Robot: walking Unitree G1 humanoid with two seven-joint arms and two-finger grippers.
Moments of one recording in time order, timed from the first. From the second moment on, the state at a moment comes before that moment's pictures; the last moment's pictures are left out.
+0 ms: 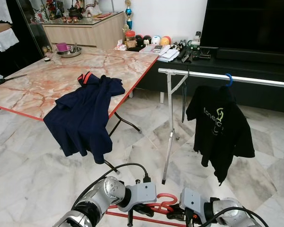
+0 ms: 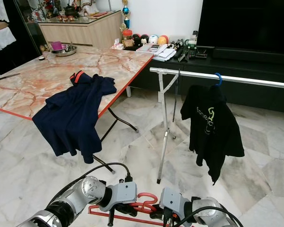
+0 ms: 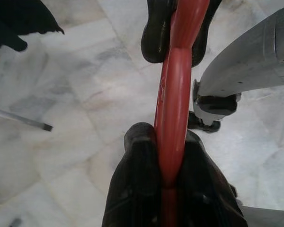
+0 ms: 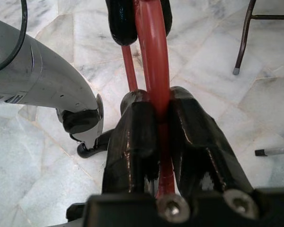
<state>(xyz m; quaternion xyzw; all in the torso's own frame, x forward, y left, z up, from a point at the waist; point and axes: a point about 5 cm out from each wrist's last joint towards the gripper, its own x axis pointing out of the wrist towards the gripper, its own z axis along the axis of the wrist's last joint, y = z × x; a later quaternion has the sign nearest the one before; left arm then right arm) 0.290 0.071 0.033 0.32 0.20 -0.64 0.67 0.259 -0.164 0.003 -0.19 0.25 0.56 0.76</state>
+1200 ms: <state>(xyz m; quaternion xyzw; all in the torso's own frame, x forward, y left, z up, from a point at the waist) 0.271 0.149 -0.012 0.15 0.33 -0.41 0.84 0.211 -0.240 -0.052 0.00 0.38 0.08 0.92</state>
